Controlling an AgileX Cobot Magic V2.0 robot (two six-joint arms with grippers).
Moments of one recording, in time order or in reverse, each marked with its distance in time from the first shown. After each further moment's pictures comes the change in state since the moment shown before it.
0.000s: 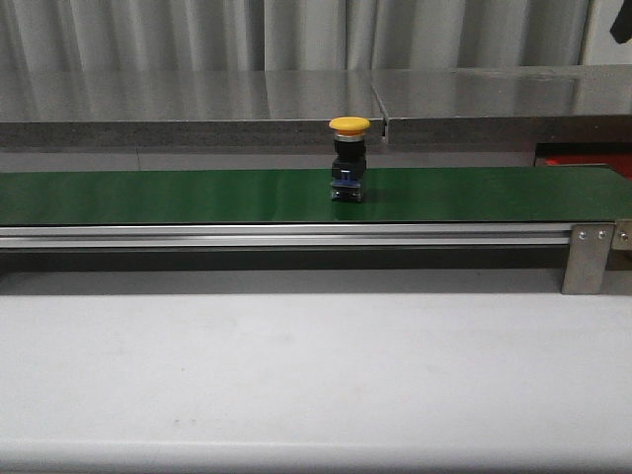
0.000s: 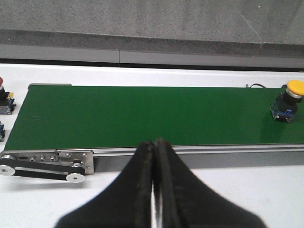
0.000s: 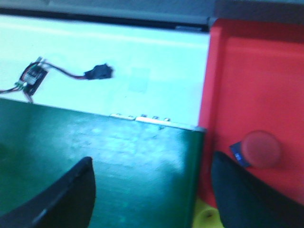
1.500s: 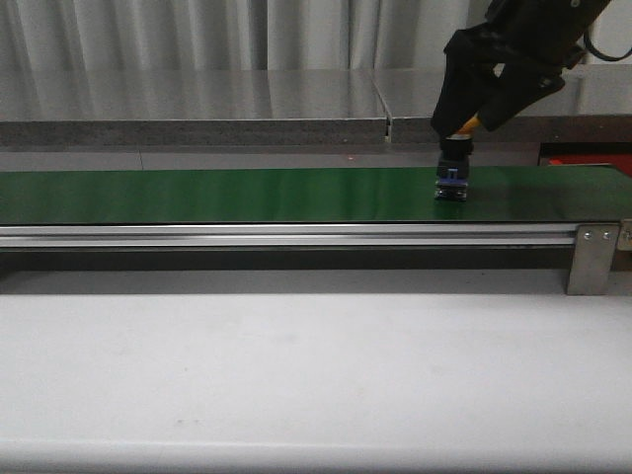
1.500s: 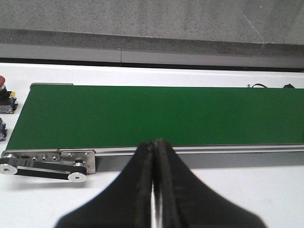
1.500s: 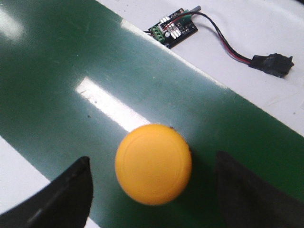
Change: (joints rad) left arm 0.000 0.000 0.000 0.000 0.000 0.000; right arm 0.371 -0.019 0.293 0.014 -0.247 -0.196
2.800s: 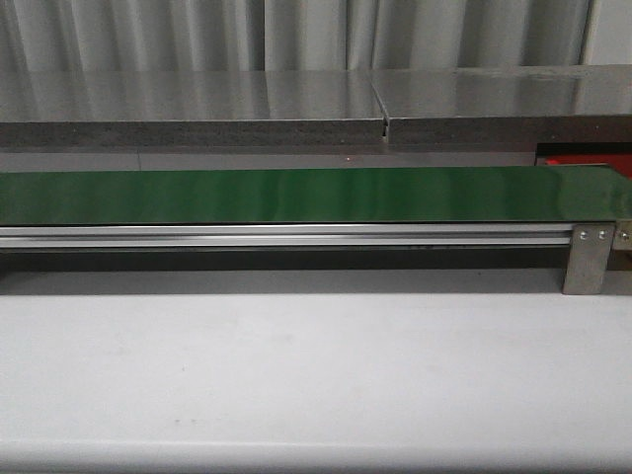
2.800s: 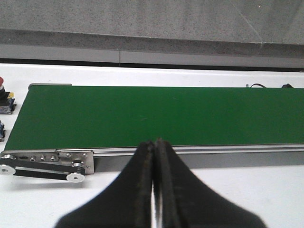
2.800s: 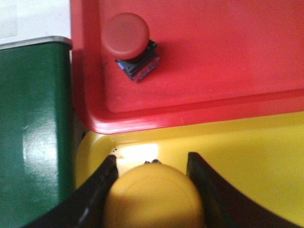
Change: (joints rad) left arm 0.000 0.000 0.000 0.000 0.000 0.000; right arm -0.551 -0.111 0.192 -0.107 -0.082 0.243
